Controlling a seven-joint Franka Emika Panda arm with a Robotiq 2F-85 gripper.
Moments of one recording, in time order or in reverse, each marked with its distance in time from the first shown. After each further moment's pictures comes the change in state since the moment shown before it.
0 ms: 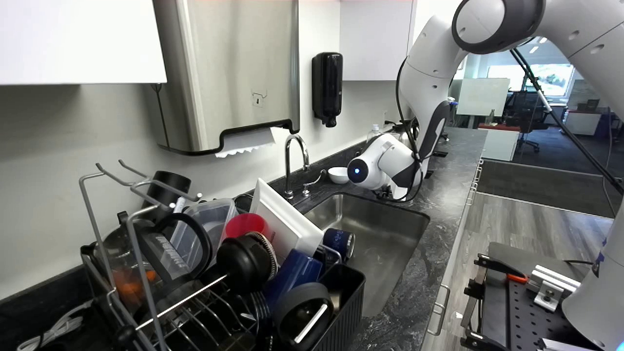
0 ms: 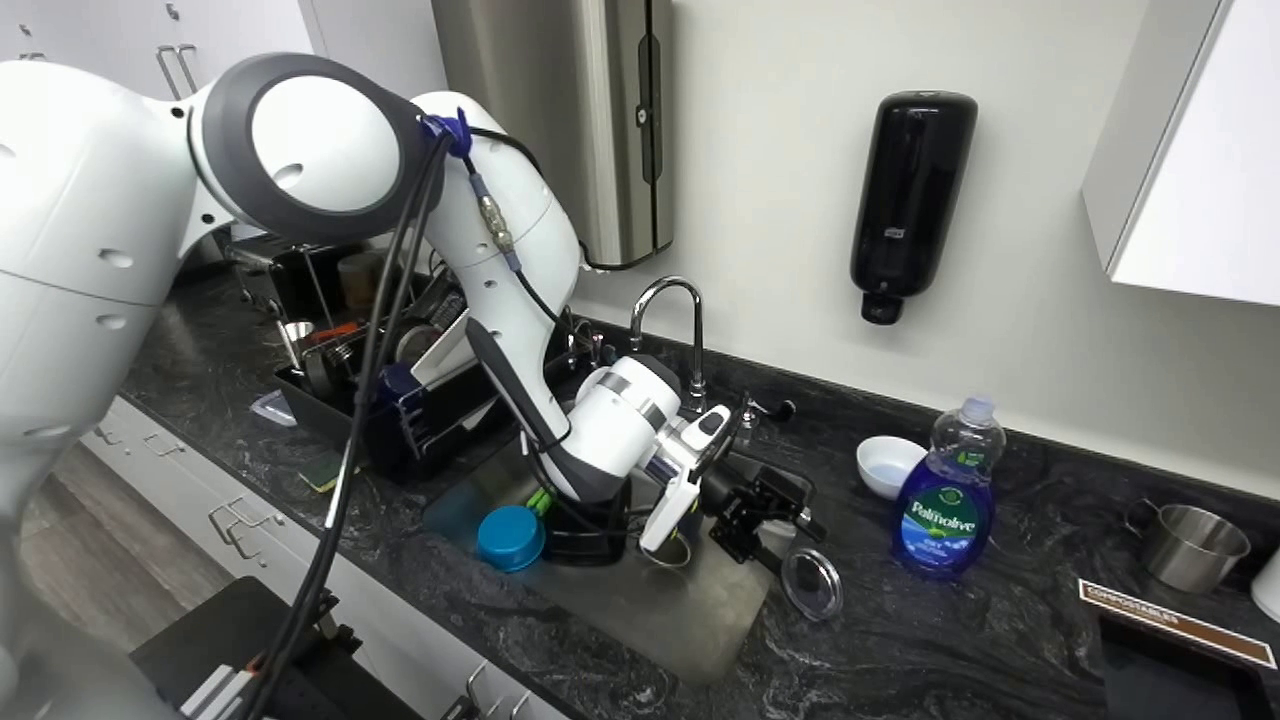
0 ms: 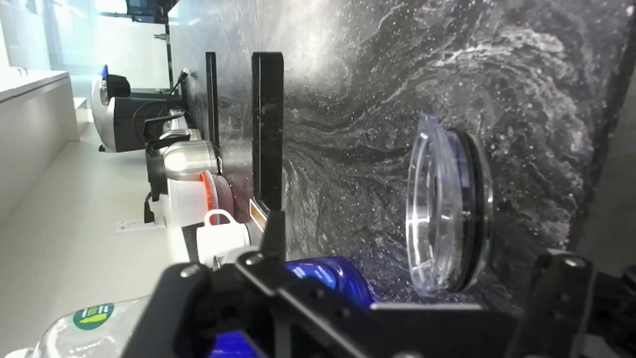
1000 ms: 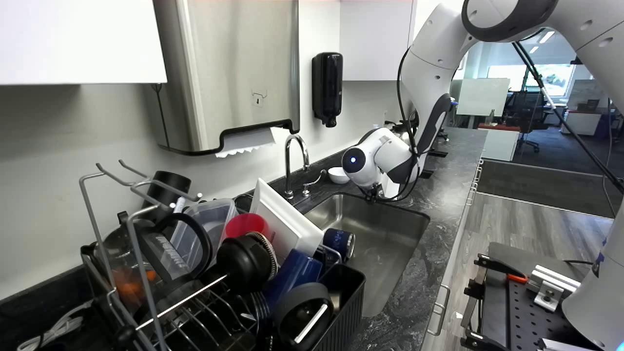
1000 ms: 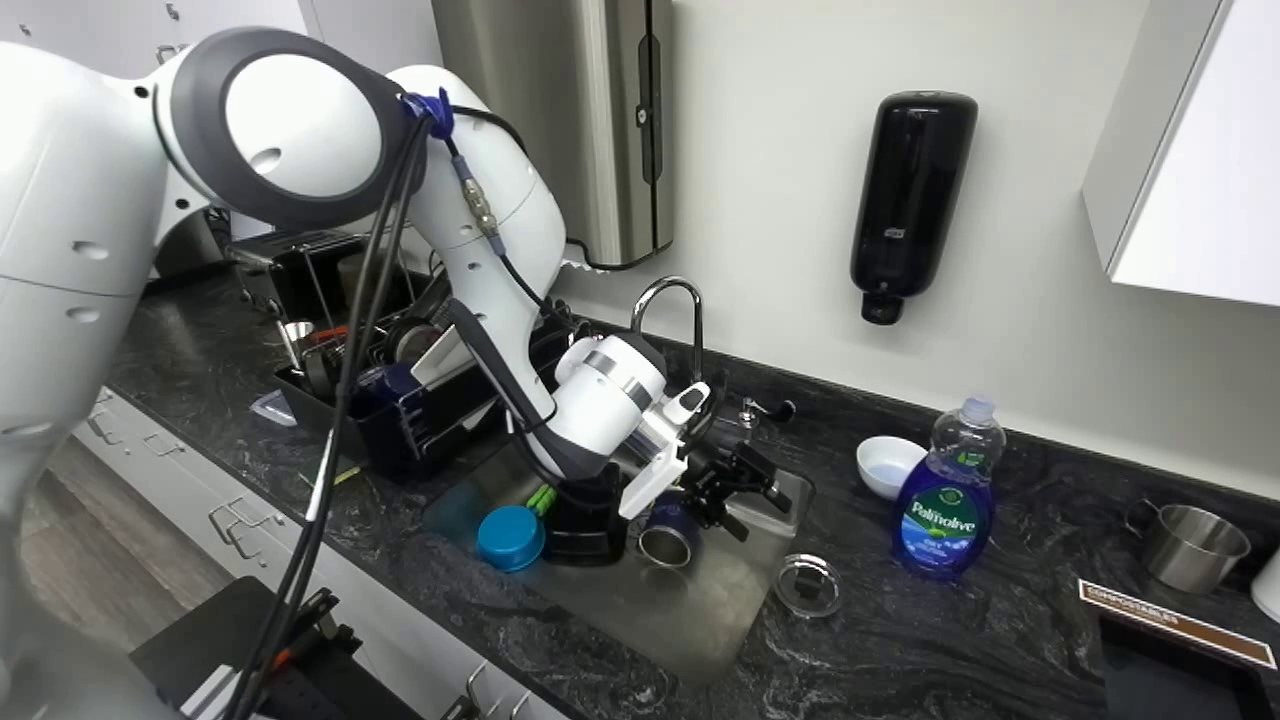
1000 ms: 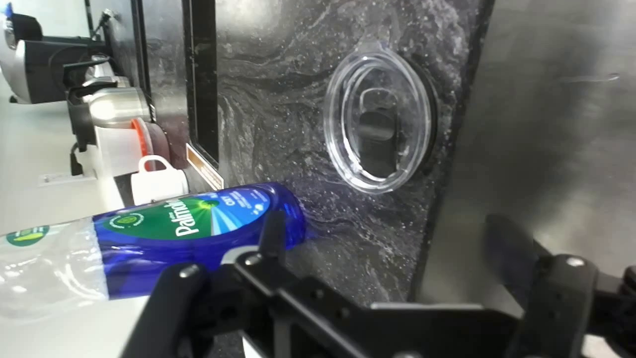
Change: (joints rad) arm -0.025 -0.062 0.075 -0.029 0.018 0.135 -0.067
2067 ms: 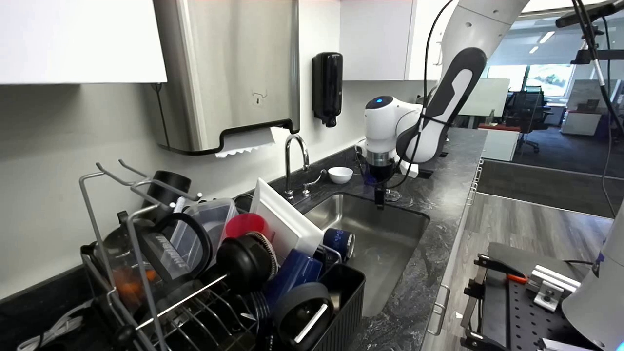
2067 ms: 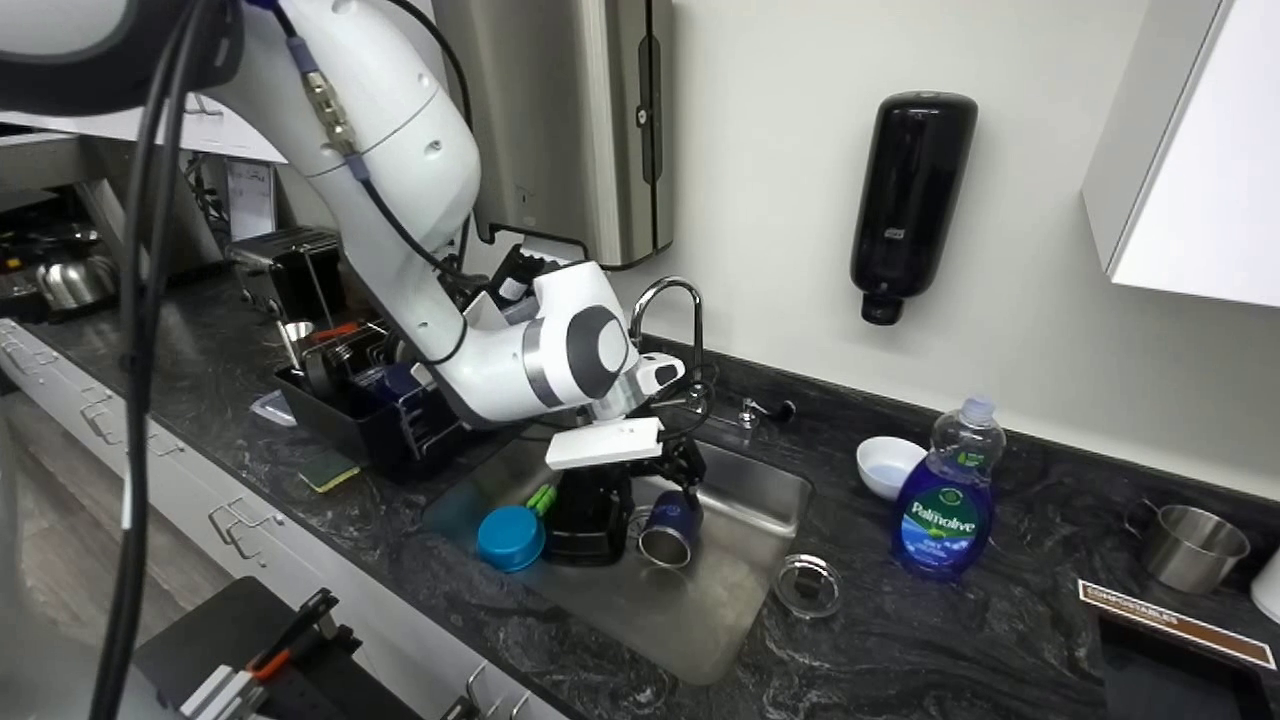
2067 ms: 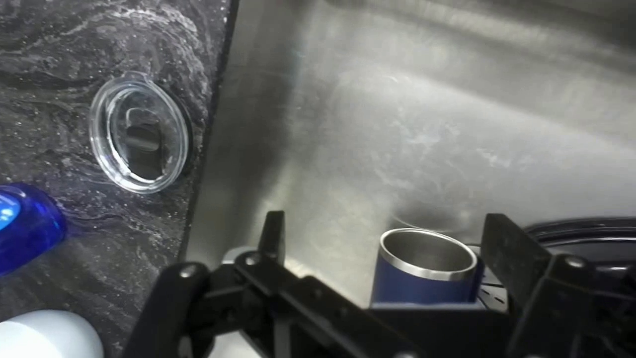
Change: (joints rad) arm -0.081 -0.338 0.054 -0.350 0.797 0.374 -0.886
